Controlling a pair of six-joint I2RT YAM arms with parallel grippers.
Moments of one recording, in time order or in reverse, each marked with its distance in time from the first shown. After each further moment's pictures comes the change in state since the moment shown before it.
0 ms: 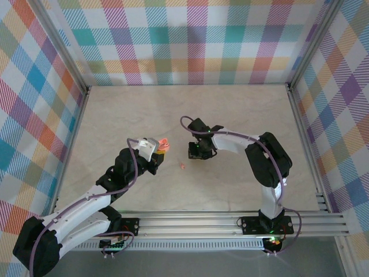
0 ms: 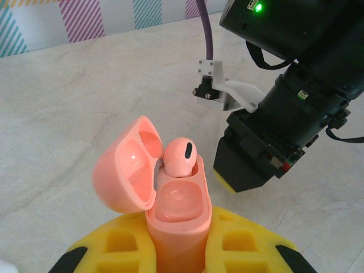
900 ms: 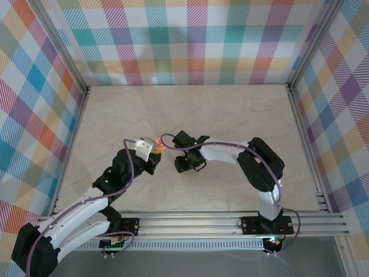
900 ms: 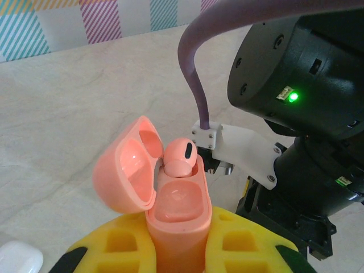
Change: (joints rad) left arm 0.000 -0.062 0.013 -0.077 -0.051 -0.005; right arm 0.180 0.025 0.021 0.004 0.092 -0.215
